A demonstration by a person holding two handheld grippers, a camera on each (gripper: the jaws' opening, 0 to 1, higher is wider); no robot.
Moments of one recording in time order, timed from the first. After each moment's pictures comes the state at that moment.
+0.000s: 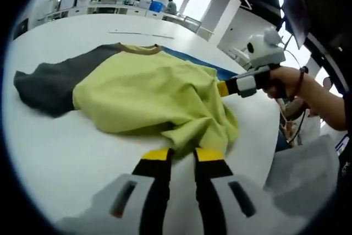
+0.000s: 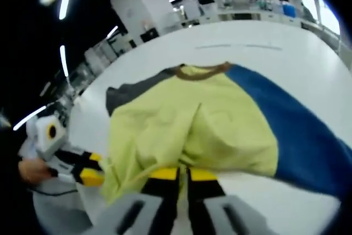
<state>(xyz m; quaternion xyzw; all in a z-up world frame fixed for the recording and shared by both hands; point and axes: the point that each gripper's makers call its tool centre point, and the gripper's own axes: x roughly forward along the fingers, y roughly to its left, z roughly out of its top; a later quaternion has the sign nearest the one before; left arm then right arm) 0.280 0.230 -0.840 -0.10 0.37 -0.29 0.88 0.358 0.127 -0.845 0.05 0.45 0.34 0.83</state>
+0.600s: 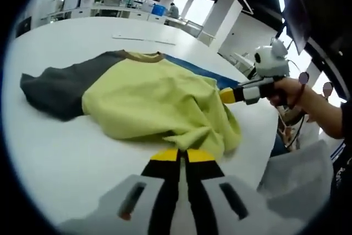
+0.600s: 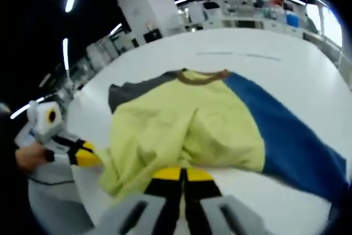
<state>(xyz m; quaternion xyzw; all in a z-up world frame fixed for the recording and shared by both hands) 0.276 0.243 -0.817 -0.11 0.36 -0.28 0.88 0.344 0.104 -0.825 0.00 0.42 0.34 0.84</state>
